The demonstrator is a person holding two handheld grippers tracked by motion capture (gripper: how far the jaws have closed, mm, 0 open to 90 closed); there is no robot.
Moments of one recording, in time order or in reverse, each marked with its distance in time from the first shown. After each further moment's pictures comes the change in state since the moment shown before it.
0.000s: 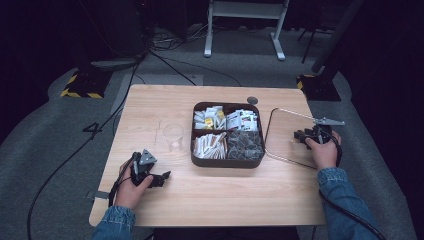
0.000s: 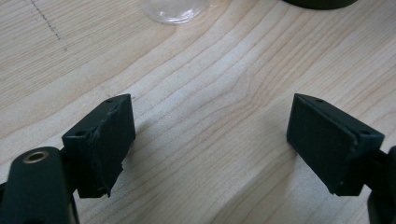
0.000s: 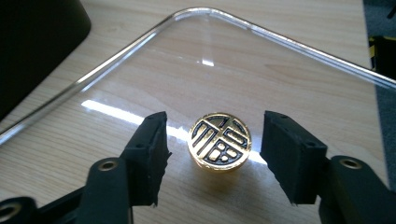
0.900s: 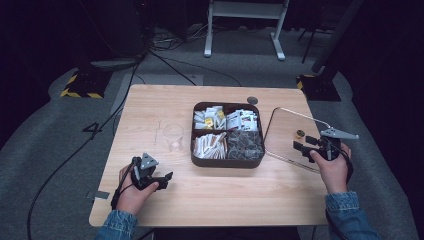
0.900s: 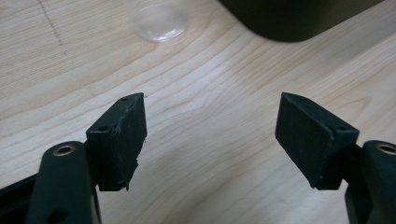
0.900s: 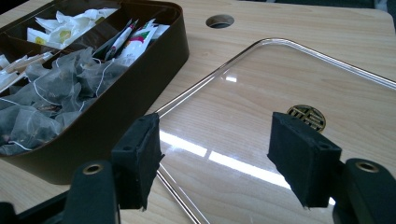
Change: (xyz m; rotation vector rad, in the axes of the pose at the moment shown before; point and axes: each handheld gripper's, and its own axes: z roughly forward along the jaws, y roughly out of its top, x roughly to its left) left arm -0.033 0.007 -0.024 -0.052 0.025 -0.114; right arm 0.058 -0.007 -0.080 -0.098 0.117 -0.001
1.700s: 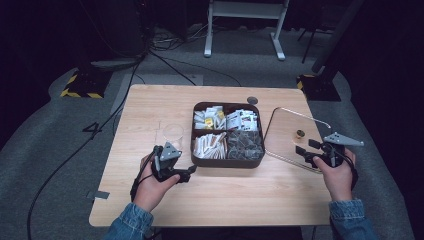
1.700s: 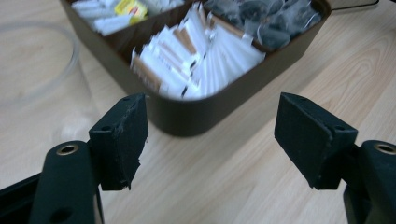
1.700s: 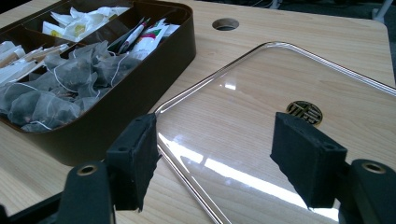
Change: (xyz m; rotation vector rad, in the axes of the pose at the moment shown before) left arm -0.054 0.069 -0.004 -0.089 -0.132 0.106; right arm 0.008 -0.008 -0.018 -0.021 0.002 -0.042
